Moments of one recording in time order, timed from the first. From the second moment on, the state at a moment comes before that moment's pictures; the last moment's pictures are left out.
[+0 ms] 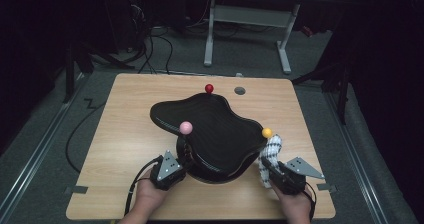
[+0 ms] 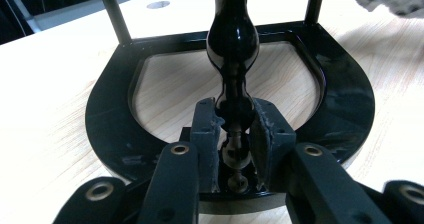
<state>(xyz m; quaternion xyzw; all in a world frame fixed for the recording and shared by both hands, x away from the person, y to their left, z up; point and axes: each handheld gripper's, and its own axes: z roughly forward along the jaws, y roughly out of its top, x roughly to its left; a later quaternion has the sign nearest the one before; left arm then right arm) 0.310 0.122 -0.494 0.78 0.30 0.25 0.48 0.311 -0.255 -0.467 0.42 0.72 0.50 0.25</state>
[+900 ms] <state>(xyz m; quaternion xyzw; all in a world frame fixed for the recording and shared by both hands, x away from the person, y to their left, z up) 0.308 0.114 -0.494 0.79 0.28 0.25 0.48 0.266 -0.219 -0.428 0.31 0.74 0.53 0.27</state>
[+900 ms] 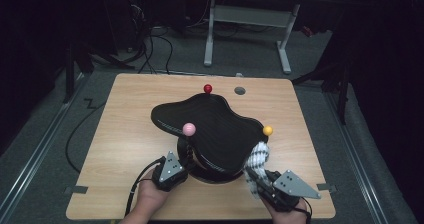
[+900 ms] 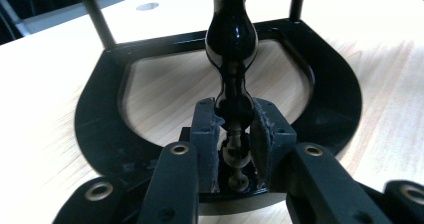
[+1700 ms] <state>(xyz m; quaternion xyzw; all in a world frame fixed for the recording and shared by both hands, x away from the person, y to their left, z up) 0.305 0.074 -0.497 0.81 0.24 0.21 0.49 0.262 -0.259 -0.404 0.35 0.67 0.60 0.26</state>
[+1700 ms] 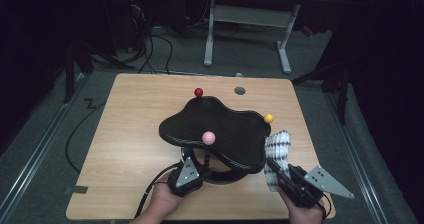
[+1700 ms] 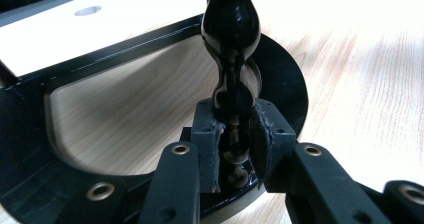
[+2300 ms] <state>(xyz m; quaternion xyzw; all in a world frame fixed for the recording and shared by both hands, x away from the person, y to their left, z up) 0.309 0.067 -0.497 0.82 0.23 0.20 0.49 0.239 -0.256 -0.393 0.33 0.64 0.63 0.29</state>
